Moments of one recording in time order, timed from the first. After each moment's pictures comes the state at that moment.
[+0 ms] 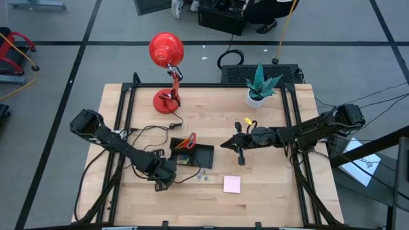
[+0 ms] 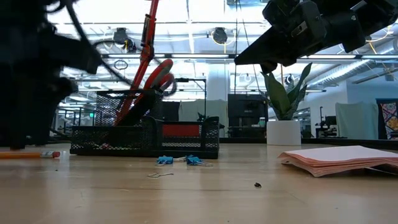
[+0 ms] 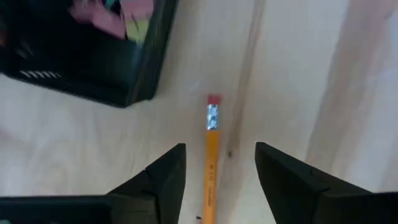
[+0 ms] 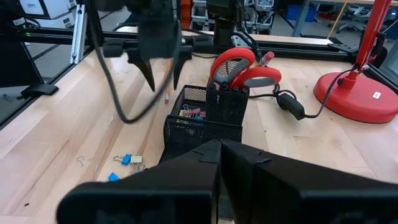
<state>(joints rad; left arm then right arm) -0.52 1.63 0.89 -0.71 -0.09 -0.68 0.13 1.34 0.50 0.52 0.08 0.00</state>
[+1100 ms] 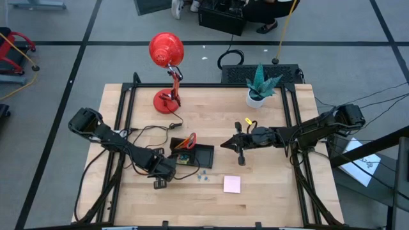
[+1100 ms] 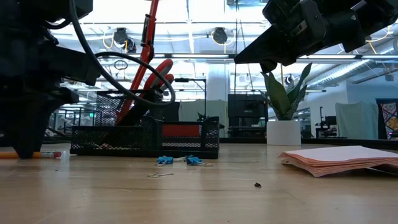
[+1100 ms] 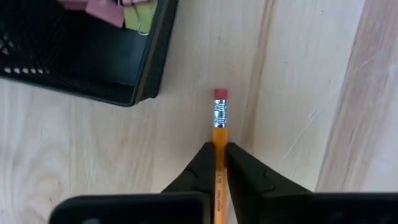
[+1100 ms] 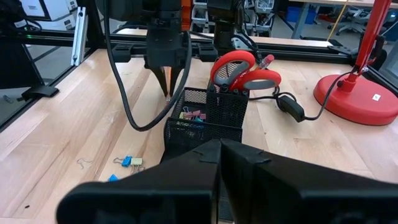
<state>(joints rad) -0.47 1.62 0.81 -0.61 -0.05 -0.61 0.13 1.34 0.50 0.53 0.08 0.00</state>
